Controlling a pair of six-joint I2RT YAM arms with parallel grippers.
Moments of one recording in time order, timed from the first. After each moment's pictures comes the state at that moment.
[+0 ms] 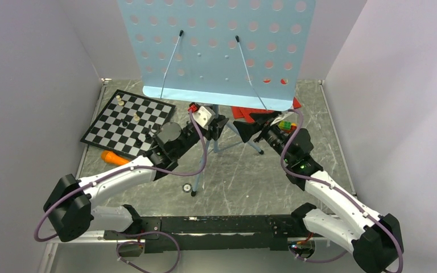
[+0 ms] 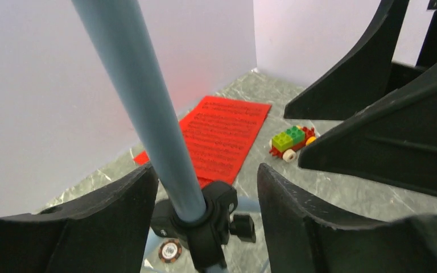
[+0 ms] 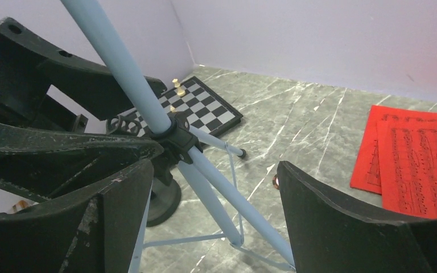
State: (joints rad) left arm -0.84 1.26 0.82 0.64 -0.05 0.16; right arm 0.53 0.93 0.61 0.46 -0.16 0.35
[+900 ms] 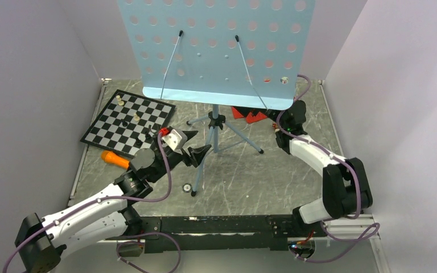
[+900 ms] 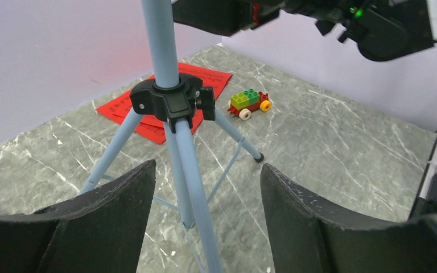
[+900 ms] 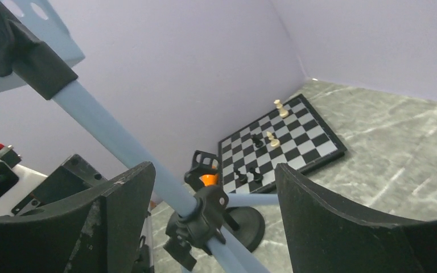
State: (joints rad) left arm -0.85 0.83 0.52 0.45 -0.02 -0.02; right arm 0.31 1.41 0.80 0.96 -0.66 0.84
